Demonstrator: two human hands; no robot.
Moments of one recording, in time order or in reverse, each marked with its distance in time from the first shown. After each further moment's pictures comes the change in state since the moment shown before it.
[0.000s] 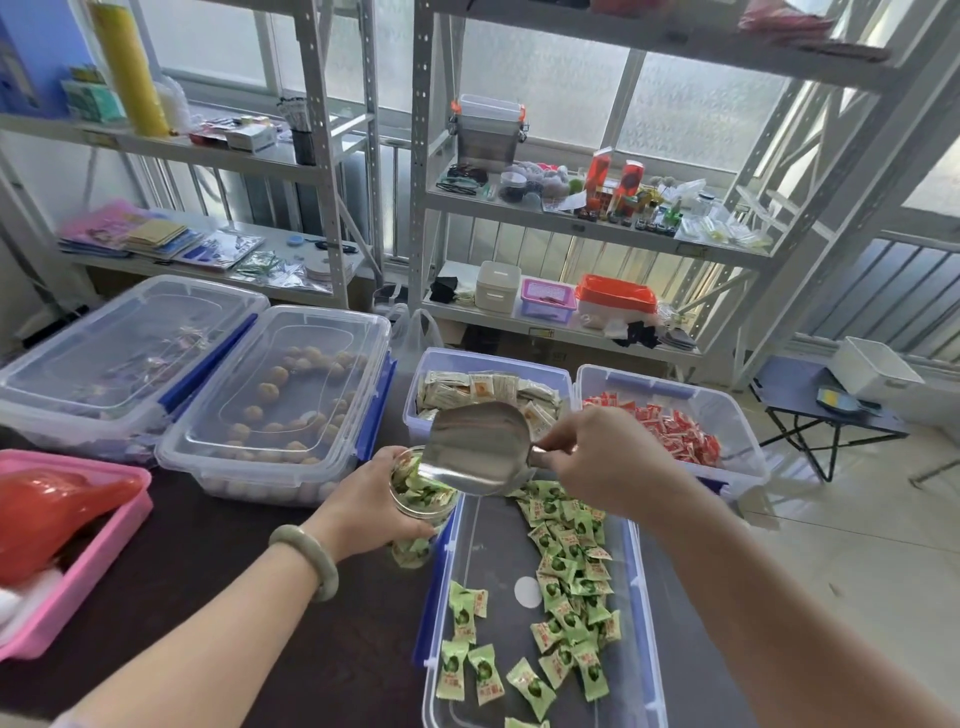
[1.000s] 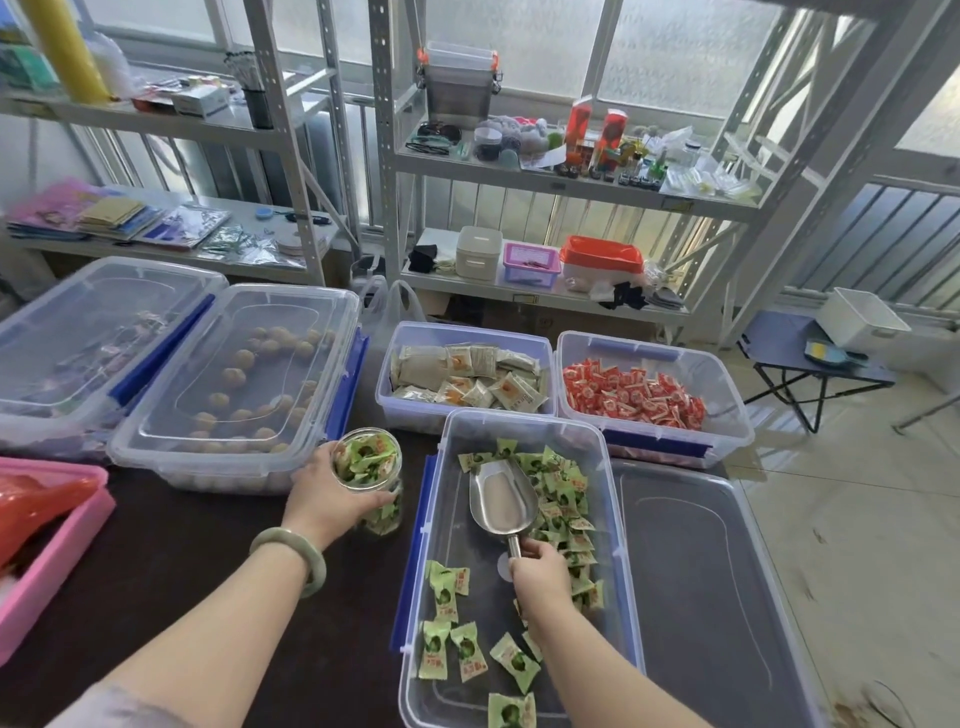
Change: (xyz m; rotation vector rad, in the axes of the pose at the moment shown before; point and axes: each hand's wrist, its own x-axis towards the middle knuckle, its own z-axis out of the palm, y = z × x) left_hand 0.031 -0.053 0.038 -0.111 0.243 -0.355; right_hand 0.009 0.101 0.214 0.941 0.051 0.821
